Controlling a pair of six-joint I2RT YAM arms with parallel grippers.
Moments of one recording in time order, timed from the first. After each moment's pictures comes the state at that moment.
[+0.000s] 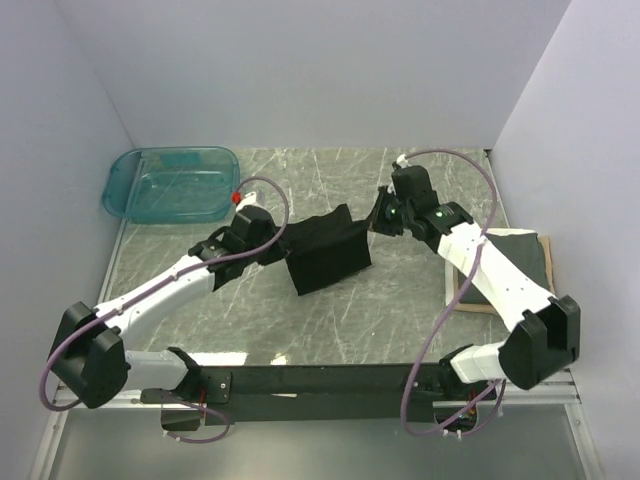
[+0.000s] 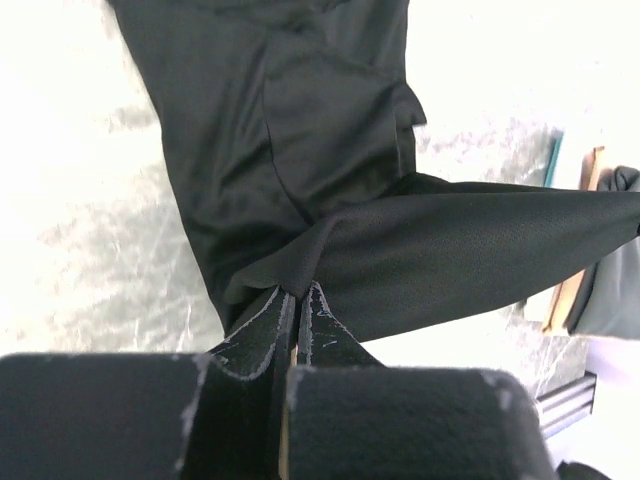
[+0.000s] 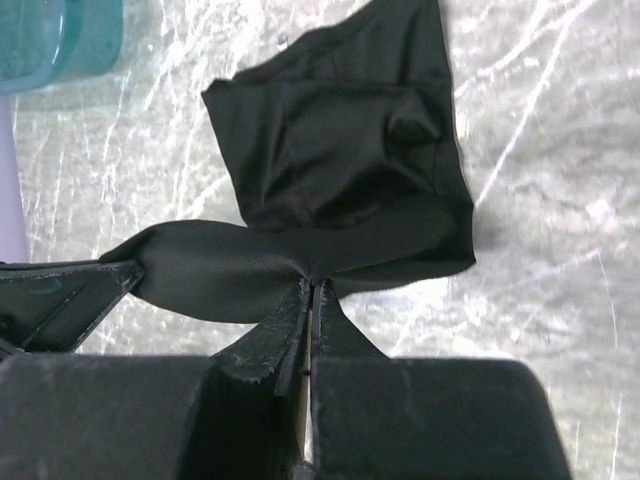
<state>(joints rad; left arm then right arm) -0.65 1.26 0.88 -0.29 -0.12 -0.89 0.45 1.34 1.18 -0.57 -0.07 0.62</state>
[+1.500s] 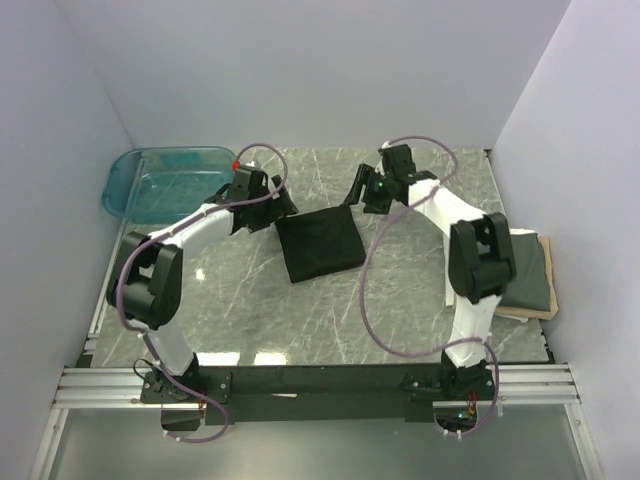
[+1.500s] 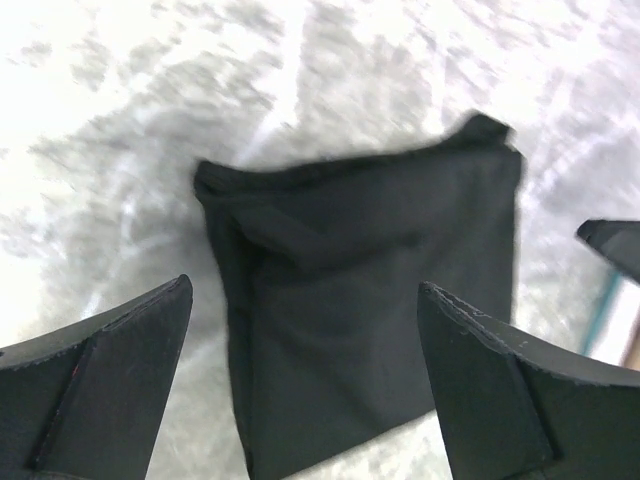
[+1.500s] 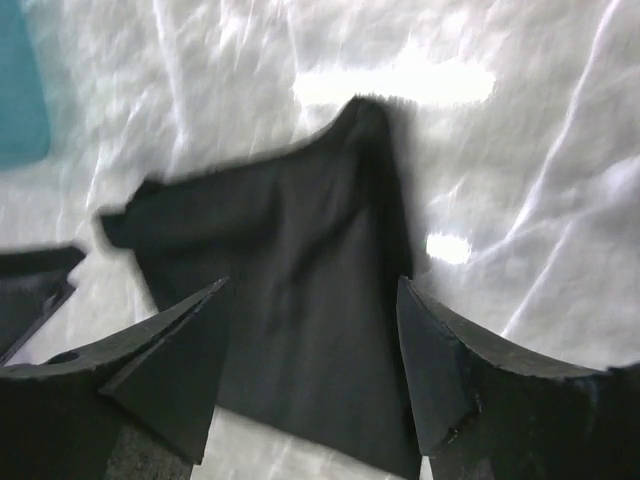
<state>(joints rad) -0.38 1.77 1.22 -0.22 0.04 -0.75 0.28 1.99 1.53 -0.40 -0.28 0.54</state>
